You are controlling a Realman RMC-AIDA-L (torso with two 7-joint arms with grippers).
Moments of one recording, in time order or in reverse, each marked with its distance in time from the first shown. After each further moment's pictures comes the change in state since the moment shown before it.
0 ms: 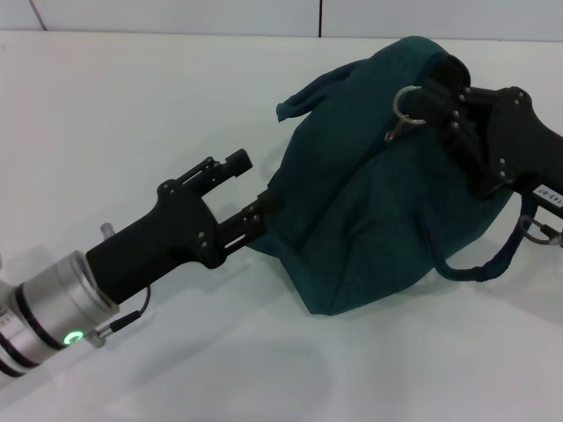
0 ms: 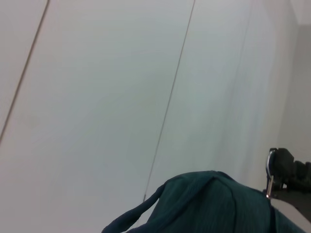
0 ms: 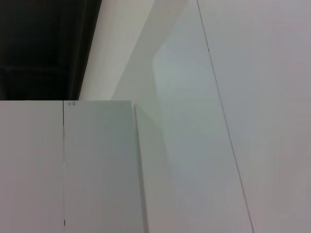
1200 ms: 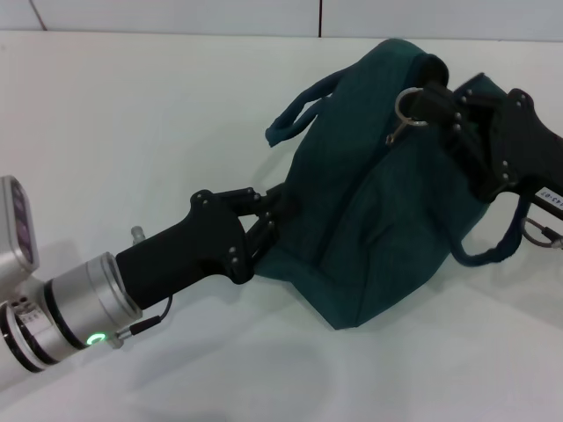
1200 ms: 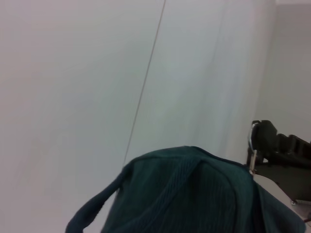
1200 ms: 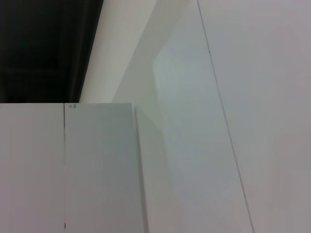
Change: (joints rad) left arm -0.046 -0.004 0.075 -0.016 0.006 -0.035 0.012; right arm -0.006 0.001 -0.006 0.000 0.008 -0.009 -0.002
